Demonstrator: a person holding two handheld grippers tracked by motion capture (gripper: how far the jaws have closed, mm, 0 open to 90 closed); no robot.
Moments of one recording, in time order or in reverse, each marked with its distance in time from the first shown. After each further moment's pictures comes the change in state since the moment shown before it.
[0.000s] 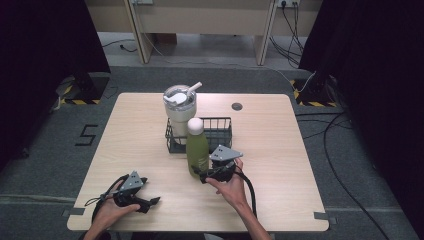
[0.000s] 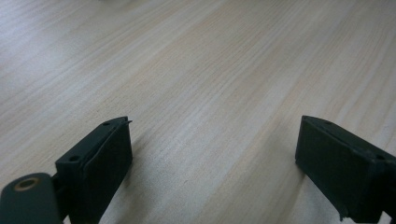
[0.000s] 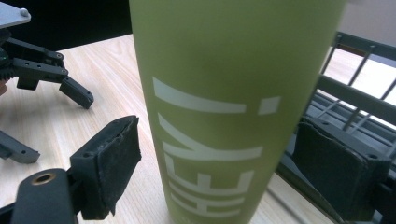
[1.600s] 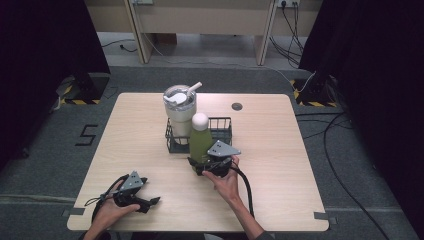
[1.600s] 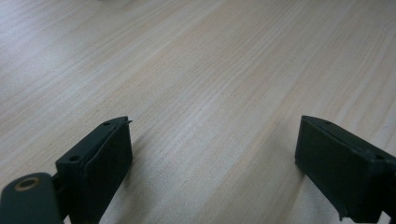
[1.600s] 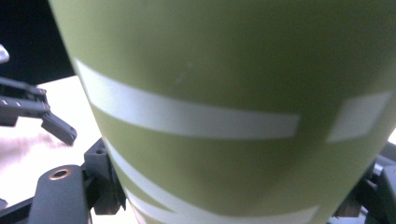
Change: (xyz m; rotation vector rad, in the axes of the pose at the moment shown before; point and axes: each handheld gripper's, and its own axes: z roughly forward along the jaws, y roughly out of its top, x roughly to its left) left arm 0.000 0.000 0.000 0.000 -0.001 0.000; right arm -0.007 0.003 0.018 -0.116 -0.022 0.034
